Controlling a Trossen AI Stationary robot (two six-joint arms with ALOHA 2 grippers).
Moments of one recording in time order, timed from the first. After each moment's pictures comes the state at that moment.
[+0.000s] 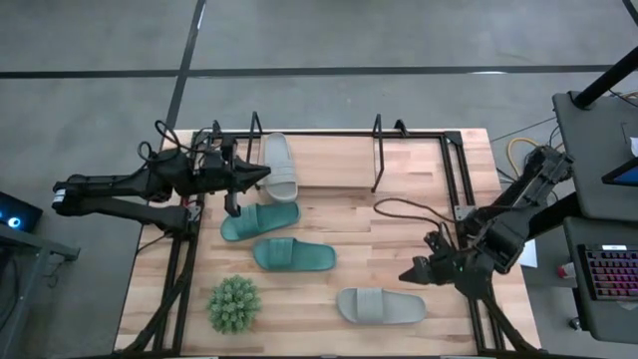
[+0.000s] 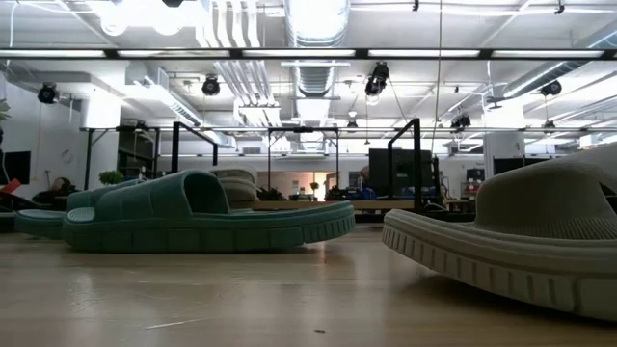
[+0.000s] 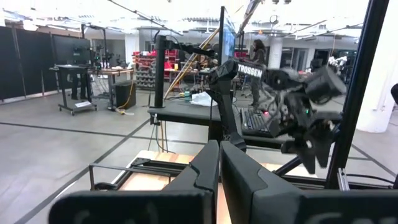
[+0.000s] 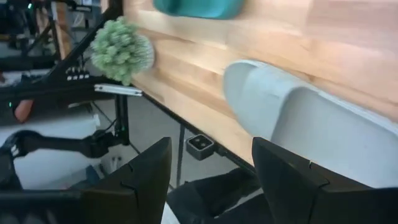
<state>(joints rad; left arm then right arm) 0.03 0.75 0.81 0.10 -0.11 -0.04 0.85 1.15 1.01 -0.69 0.49 2.09</state>
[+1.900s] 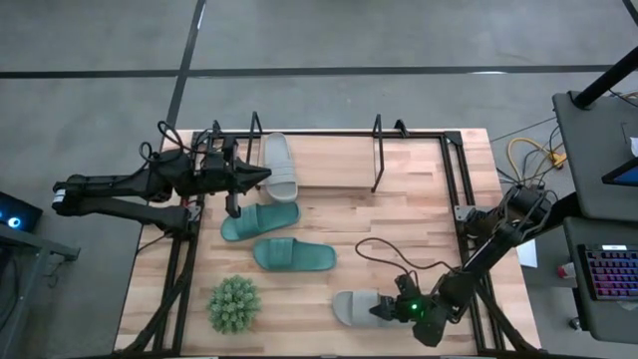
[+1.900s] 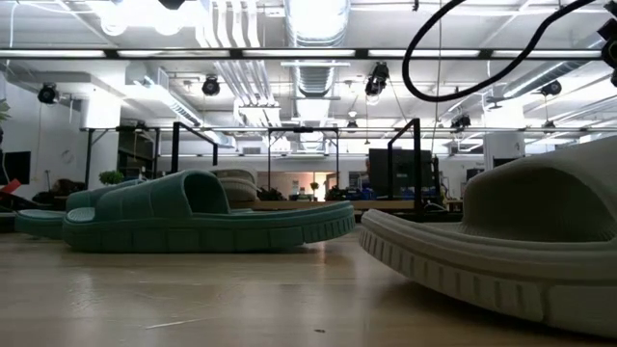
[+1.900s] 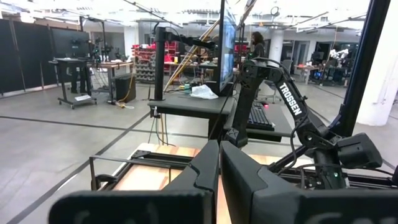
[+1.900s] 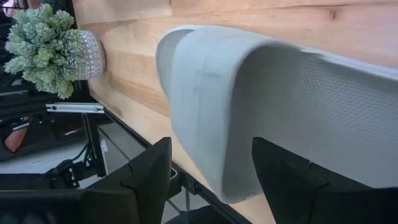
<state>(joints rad) 0.03 0.75 0.81 0.06 -0.11 -0.04 0.90 1.71 0.87 -0.05 0.59 2.24</state>
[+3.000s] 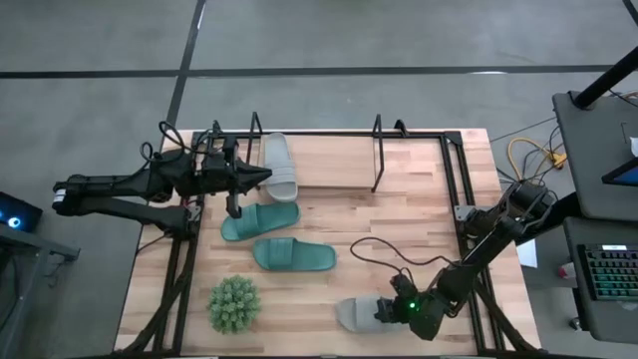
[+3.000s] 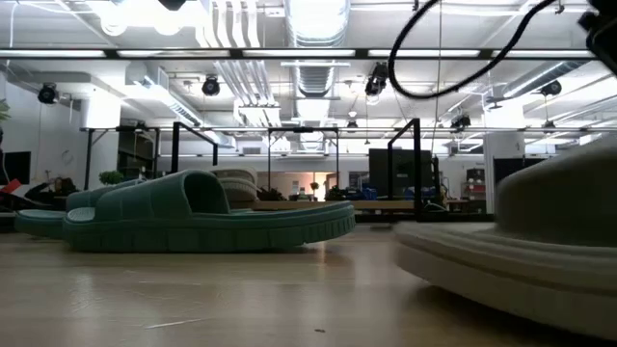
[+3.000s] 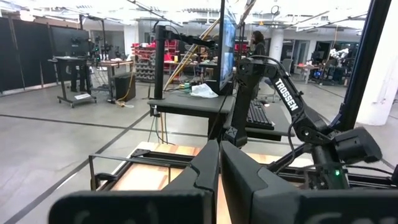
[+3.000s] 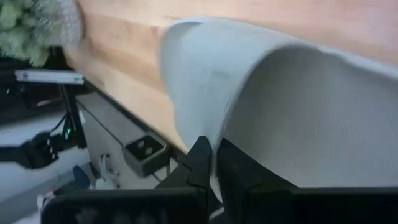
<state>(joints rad) 0.03 0.76 0.81 0.06 -0.11 -0.05 0.85 1.65 0.88 -0.07 0.41 2.13</state>
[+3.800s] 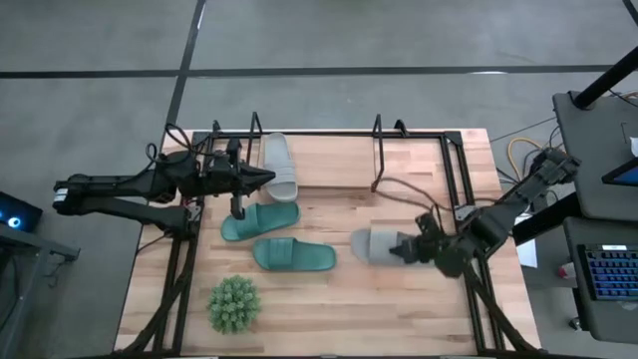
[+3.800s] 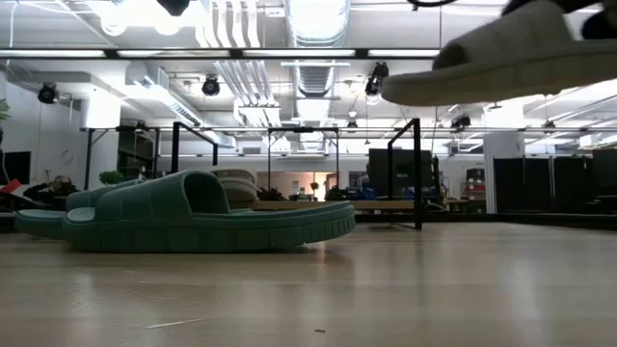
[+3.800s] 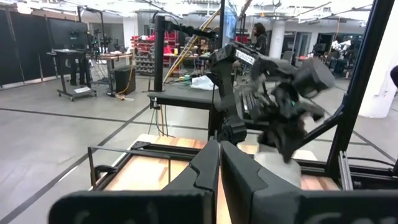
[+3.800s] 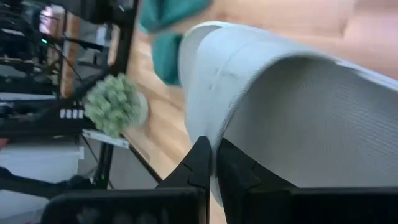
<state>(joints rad) 0.03 0.78 0.79 0.06 -0.11 -0.04 0.67 1.08 0.88 -0.60 0.59 1.79</state>
